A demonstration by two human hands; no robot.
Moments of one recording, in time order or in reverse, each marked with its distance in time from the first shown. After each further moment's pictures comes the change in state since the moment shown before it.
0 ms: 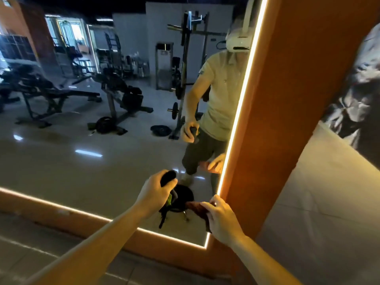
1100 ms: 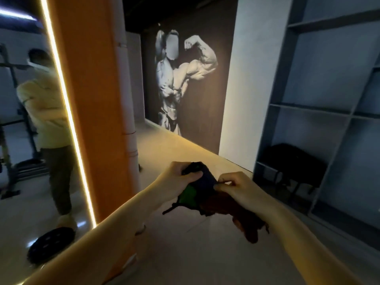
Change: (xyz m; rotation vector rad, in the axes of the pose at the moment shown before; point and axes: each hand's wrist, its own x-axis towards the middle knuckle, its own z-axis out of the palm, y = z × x) left_hand -0.407 0.301 0.069 -0.303 -1.026 0.511; right_hand -0.482 -0.281 -0.395 0.291 0.358 0.823
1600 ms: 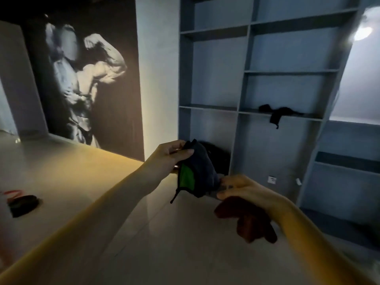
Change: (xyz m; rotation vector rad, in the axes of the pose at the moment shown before) left_hand 0.159 0.123 0.284 -0.264 -0.348 0.145; right_hand -0.148 0.192 -0.261 0.215 0.145 0.208
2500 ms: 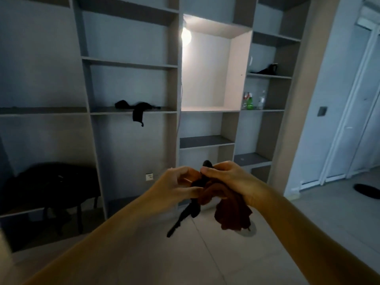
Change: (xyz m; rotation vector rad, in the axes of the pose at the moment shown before) left_hand 0.253 -0.085 0.260 -0.018 -0.950 0.469; right_hand -0.033 0.075 -0.187 0.101 0.923 0.426
